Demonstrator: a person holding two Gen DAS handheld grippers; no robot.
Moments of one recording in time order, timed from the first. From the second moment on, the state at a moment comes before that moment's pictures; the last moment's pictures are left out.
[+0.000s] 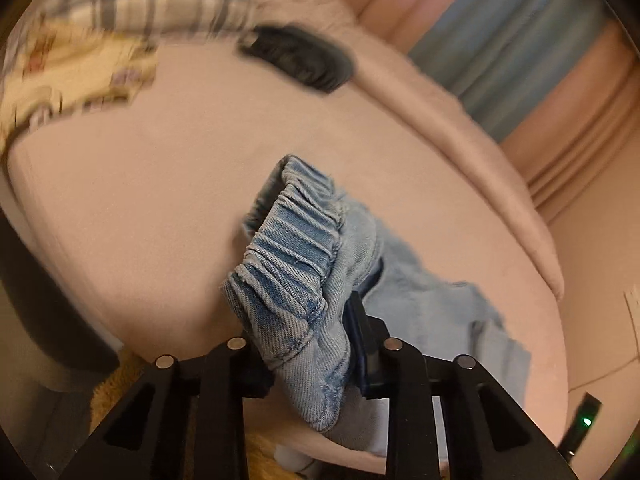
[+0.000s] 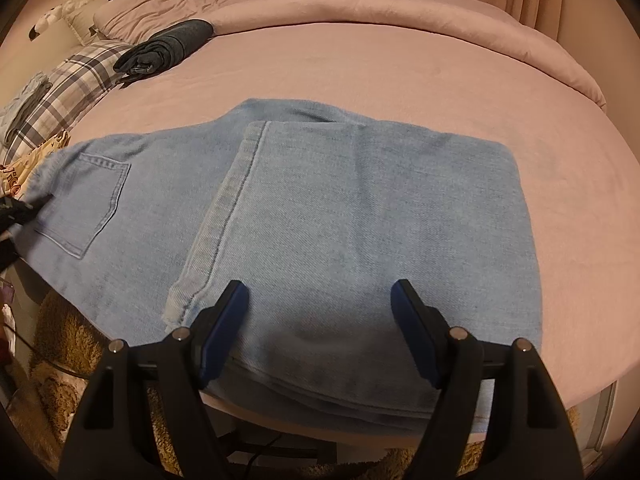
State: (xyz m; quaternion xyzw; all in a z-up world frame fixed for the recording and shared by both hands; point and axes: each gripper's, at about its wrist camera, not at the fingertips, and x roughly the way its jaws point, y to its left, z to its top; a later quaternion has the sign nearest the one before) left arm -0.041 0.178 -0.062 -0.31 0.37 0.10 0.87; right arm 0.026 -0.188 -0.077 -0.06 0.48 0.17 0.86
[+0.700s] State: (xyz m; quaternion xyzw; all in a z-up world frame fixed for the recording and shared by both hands) left arm -0.007 0.019 0.008 -0.18 0.34 -0.12 0.91; right arm 0.011 -0.271 -0.052 0.09 0.46 0.14 0.87
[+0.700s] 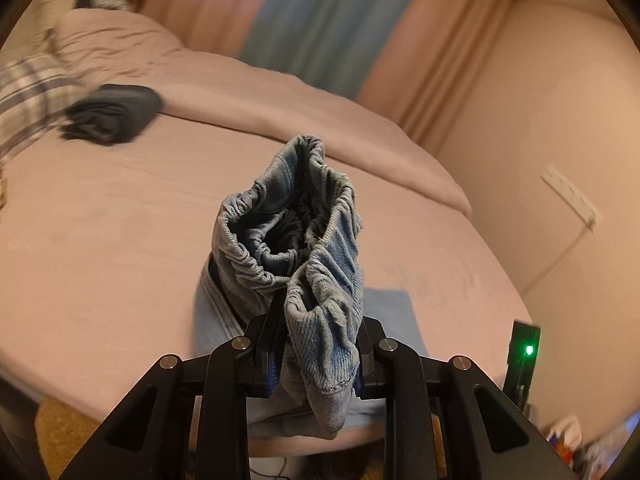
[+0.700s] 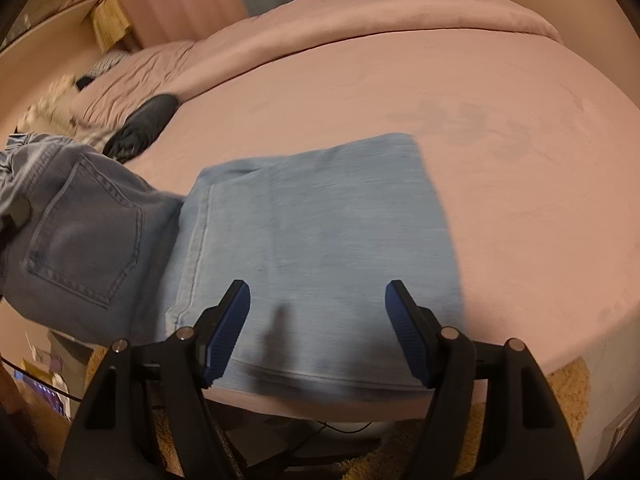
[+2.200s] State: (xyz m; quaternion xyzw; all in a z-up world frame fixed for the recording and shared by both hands) left arm 0.014 0.040 -0.062 -0.22 0.48 -0.12 0.84; right arm 0.031 -0.294 -0.017 0.14 0.42 0.20 0.88
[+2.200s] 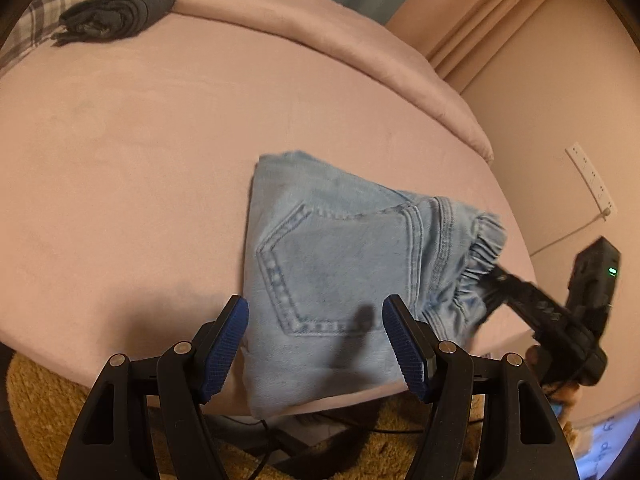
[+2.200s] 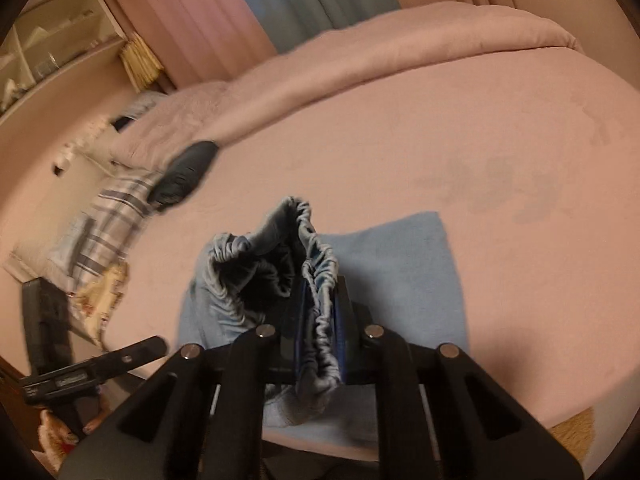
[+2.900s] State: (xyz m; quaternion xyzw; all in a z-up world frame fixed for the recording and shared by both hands) left arm 0.015 0.026 -0.086 -0.22 0.50 -0.12 0.83; right arm 0.016 -0.261 -0.055 0.09 0.48 0.21 0.84
